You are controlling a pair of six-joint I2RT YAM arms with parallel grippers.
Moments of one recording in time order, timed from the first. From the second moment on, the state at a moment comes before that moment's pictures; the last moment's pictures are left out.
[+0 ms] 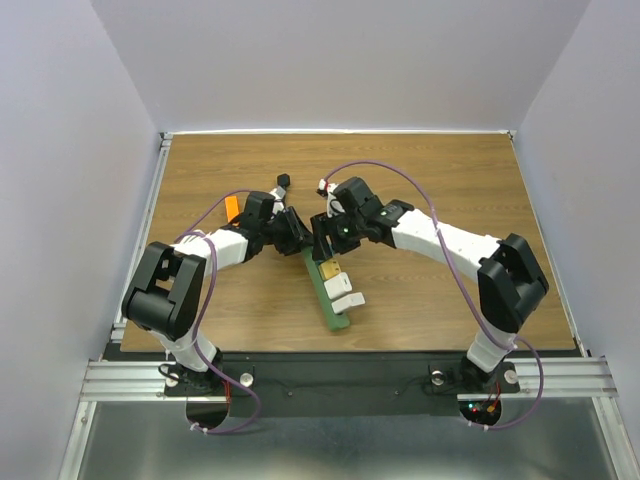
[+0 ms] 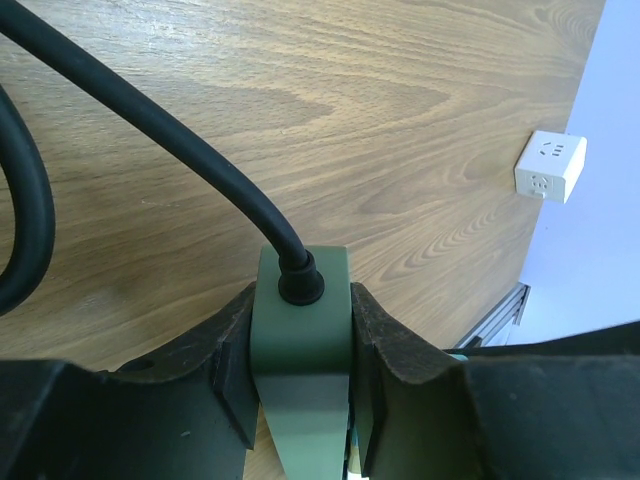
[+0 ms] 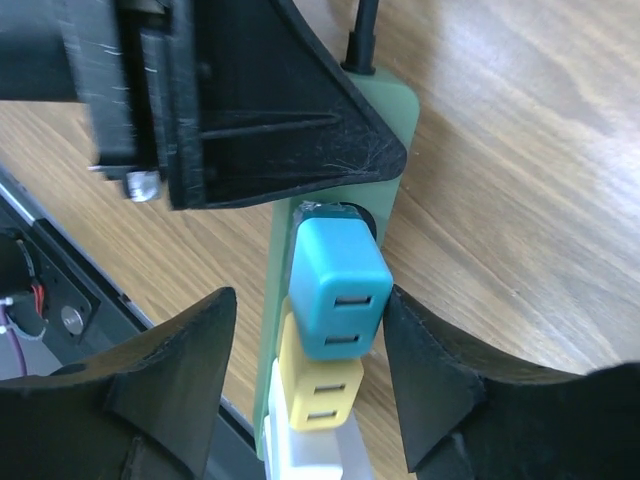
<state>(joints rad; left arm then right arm) -0.39 1.62 0.82 0.06 0.44 -0.85 0.76 1.72 1.33 -0.44 -0.27 0.35</state>
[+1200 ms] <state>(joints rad) -0.40 1.59 0.79 0.16 0.45 -0.83 0.48 1.49 1.26 -0.48 -0.41 0.42</state>
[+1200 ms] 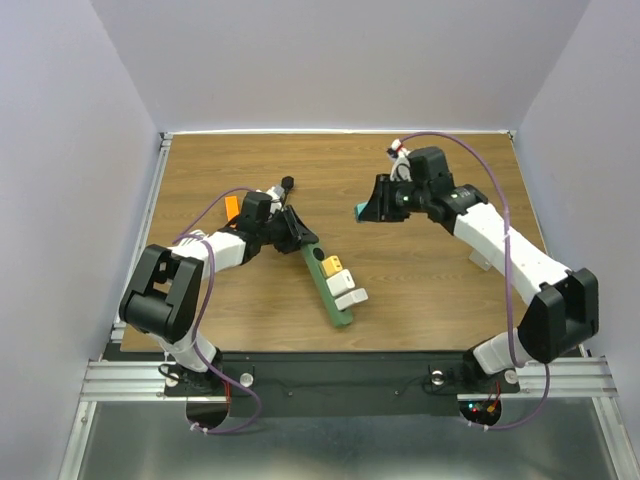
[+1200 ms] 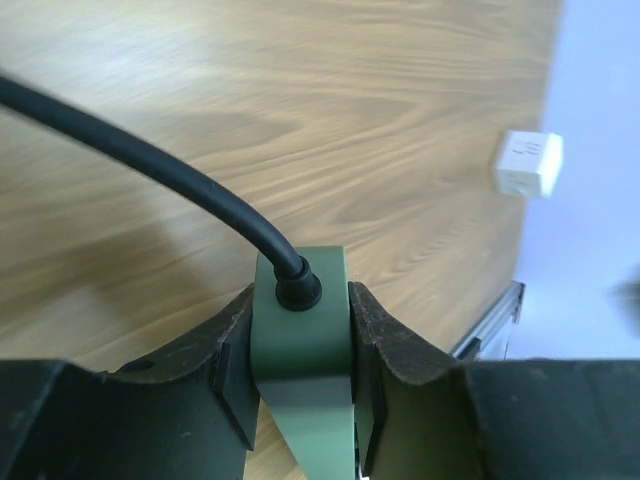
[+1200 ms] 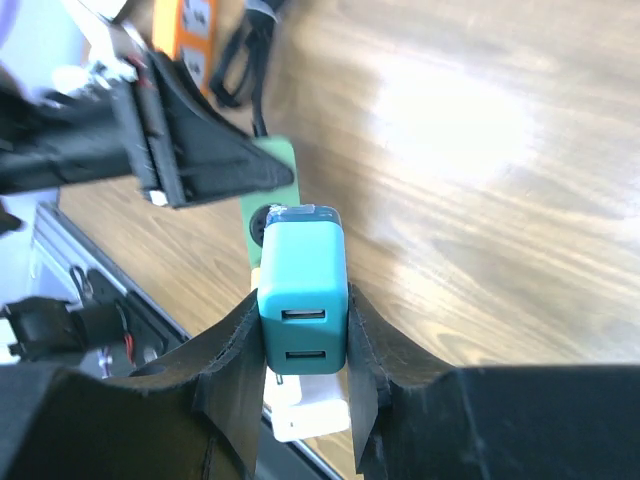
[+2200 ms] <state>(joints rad) -0.38 1.54 0.80 -0.02 0.40 -0.77 0.12 1.91 1.37 -0.83 0.63 0.52</state>
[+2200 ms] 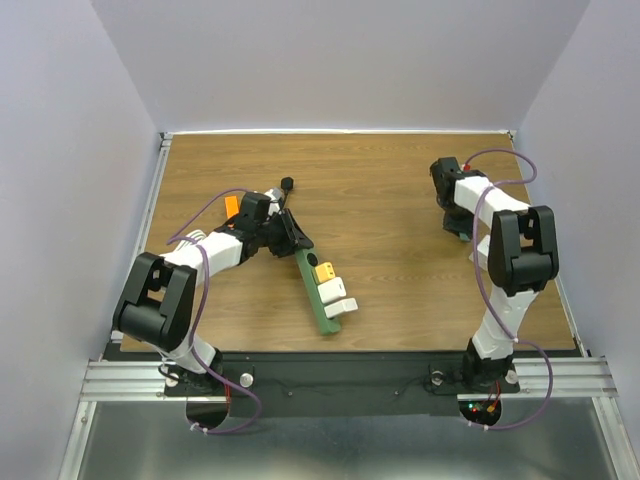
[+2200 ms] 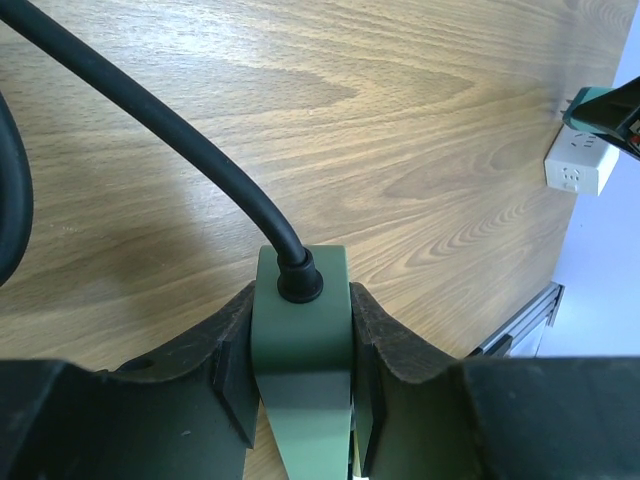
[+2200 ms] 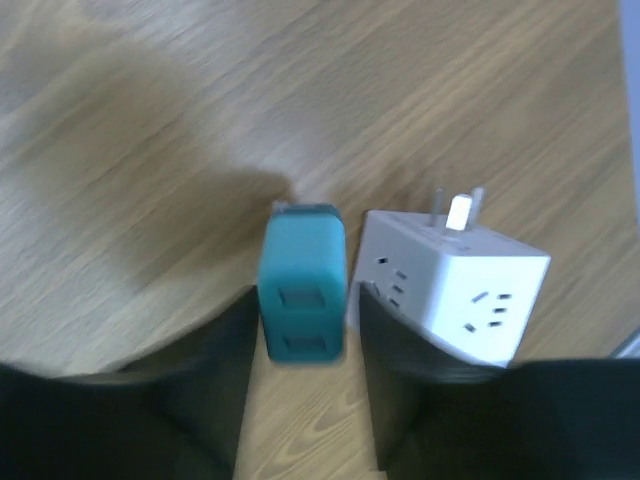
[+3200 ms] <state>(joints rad) -0.38 1.54 0.83 -0.04 0.43 -0.74 0.54 1.57 1.25 -0.56 -0.54 0.35</state>
